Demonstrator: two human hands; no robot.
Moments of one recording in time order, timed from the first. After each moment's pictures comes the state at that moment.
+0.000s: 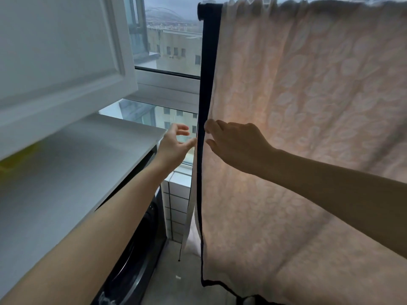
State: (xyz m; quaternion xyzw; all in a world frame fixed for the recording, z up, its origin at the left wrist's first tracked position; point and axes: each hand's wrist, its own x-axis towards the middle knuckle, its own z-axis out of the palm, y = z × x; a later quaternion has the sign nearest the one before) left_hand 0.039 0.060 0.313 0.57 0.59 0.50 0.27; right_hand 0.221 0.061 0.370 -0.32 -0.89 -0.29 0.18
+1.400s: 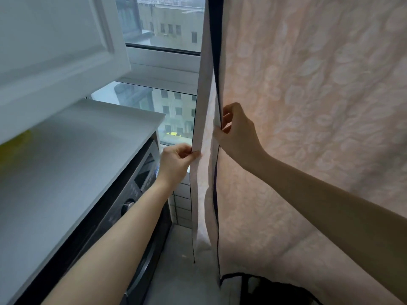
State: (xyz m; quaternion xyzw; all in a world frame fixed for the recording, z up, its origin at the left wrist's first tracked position) left_hand 0.040 0.053 0.238 0.57 0.56 0.54 0.27; right_hand 0.196 0.072 0.330 -0.48 -0.74 0.24 0.42
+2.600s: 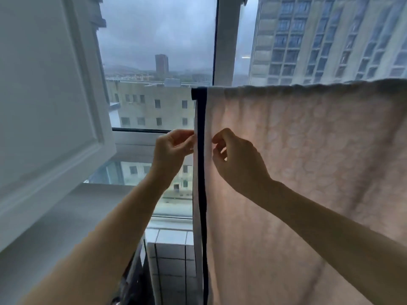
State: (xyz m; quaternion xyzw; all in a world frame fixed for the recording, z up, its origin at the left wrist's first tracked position) left_hand 0.025 0.108 0.425 0.62 0.33 0.63 0.34; right_hand 0.184 0.067 0.438 -0.48 -0.76 -0.07 0.42
